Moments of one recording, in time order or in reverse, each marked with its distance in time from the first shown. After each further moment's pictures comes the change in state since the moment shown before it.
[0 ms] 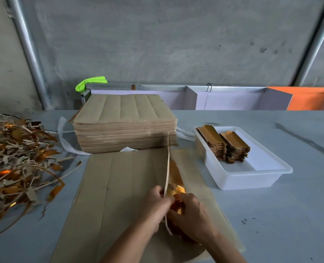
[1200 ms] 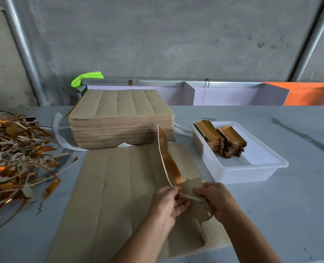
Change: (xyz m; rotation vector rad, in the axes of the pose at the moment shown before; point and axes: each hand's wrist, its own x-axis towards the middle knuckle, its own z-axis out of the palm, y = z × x) left_hand -0.013 0.013 0.029 -0.809 -0.125 -0.290; right_hand 0.012 0.022 -0.055 0.732 0.011 0.690
